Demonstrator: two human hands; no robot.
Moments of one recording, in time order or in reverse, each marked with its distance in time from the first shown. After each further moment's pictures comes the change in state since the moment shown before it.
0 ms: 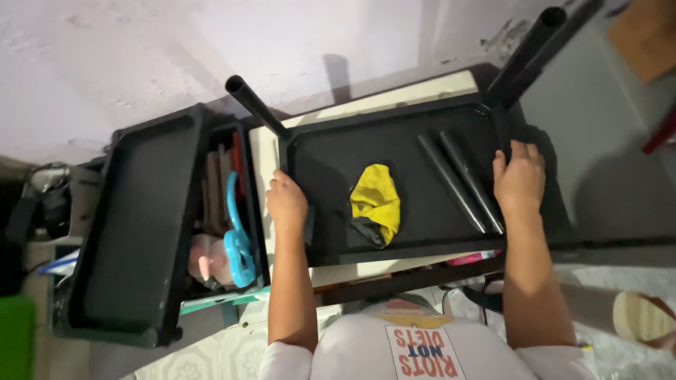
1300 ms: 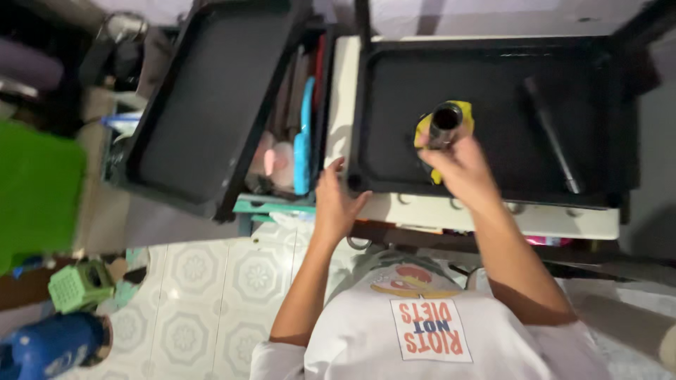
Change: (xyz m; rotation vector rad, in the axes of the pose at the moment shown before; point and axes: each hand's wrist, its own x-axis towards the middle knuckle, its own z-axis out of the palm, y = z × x) left_hand -0.163 -0.054 -0.103 -0.661 0.086 0.116; right_hand -0.074 -0.250 -0.016 1.465 -0.726 -0.084
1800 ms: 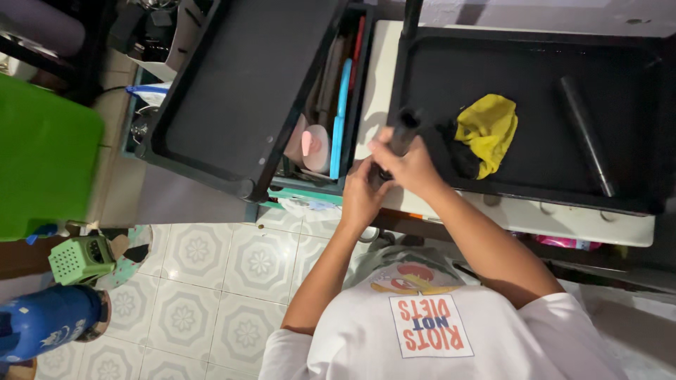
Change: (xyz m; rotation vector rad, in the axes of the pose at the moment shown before) left_hand -0.010 -0.043 0.005 -0.220 -0.040 -0.079; right_hand 0.017 0.059 0.122 -0.096 -0.228 0.126
